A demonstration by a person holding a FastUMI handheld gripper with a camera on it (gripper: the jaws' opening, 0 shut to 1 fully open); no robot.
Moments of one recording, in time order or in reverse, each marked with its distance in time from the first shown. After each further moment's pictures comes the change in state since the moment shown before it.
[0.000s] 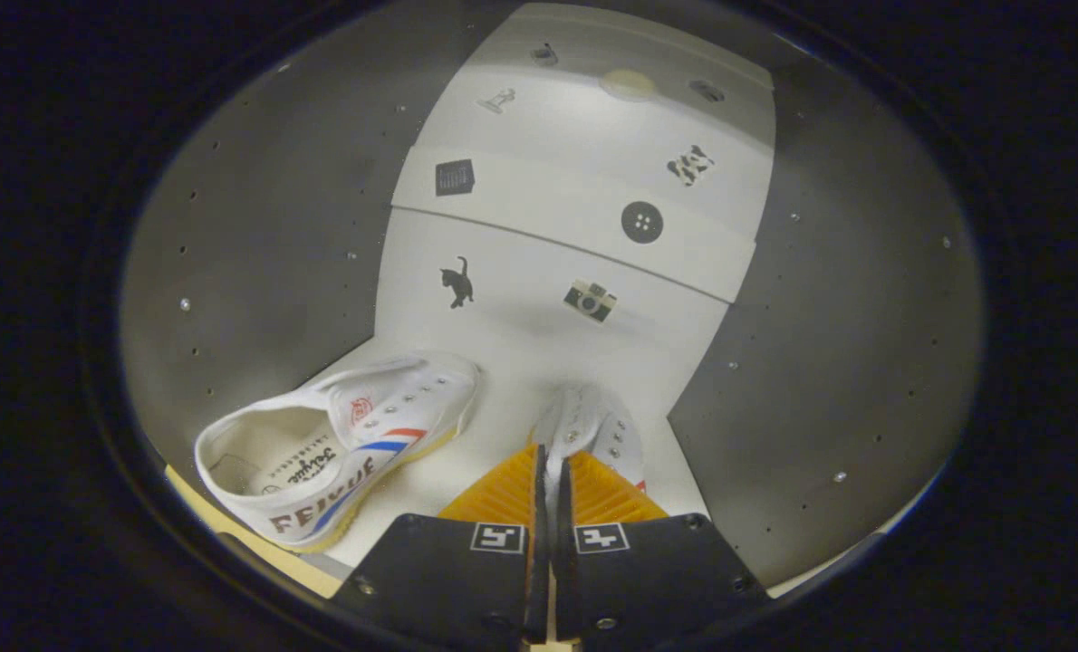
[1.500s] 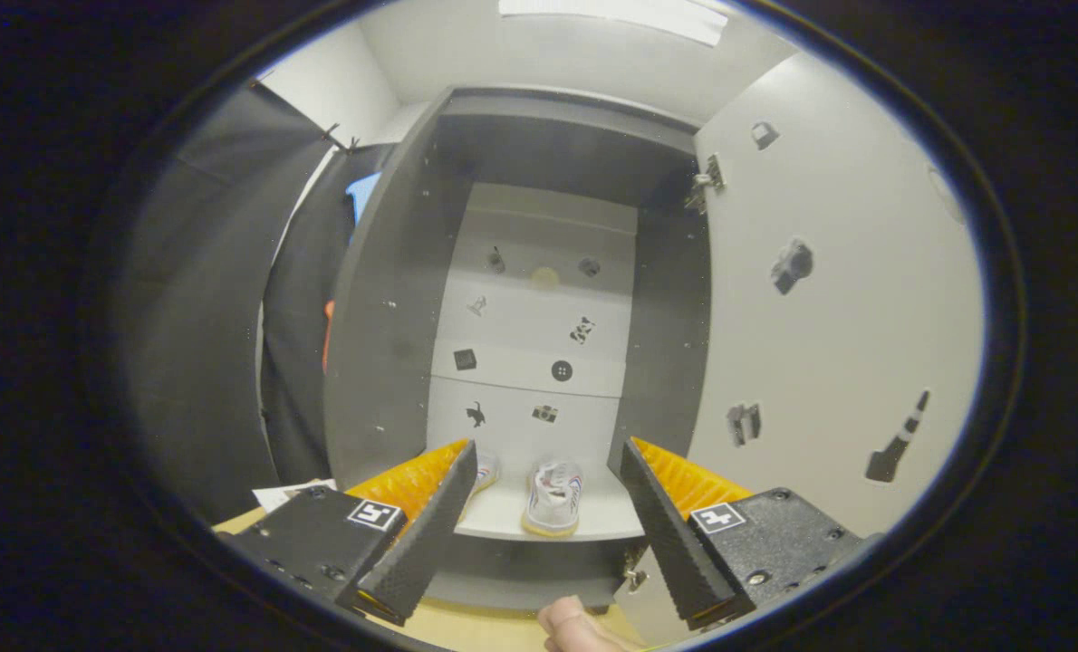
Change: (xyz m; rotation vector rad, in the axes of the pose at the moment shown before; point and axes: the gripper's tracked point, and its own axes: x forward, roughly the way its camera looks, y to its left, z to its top) arm -0.284 0.005 0.023 0.220 -0.429 -0.134
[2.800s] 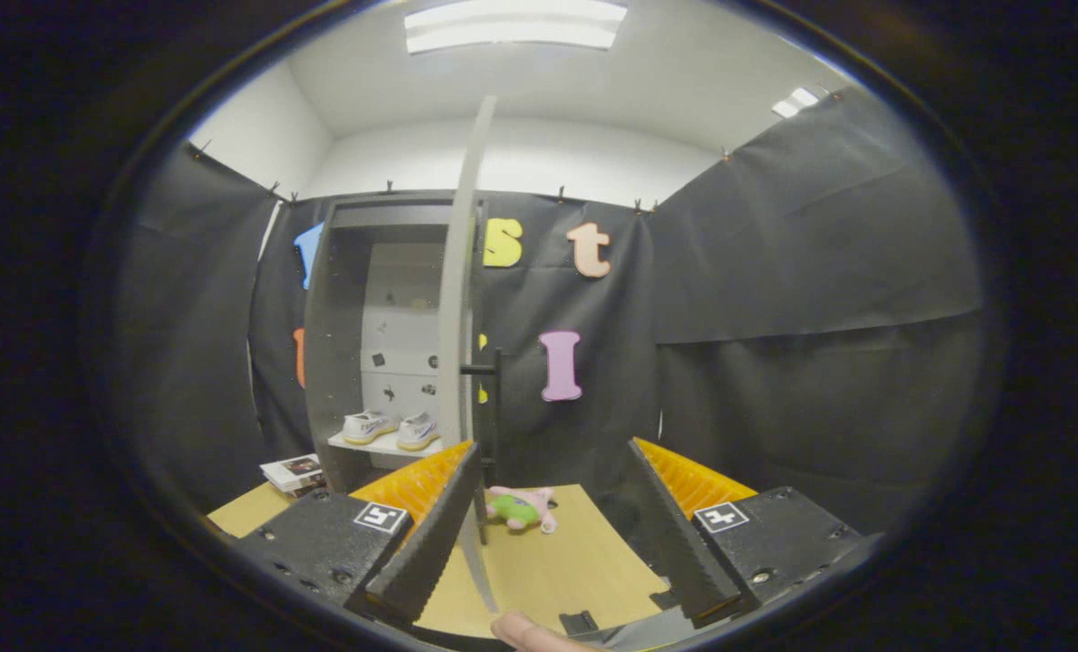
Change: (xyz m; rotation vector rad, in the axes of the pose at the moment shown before) arm -0.283 -0.307 0.006 0.098 0.017 -0.134
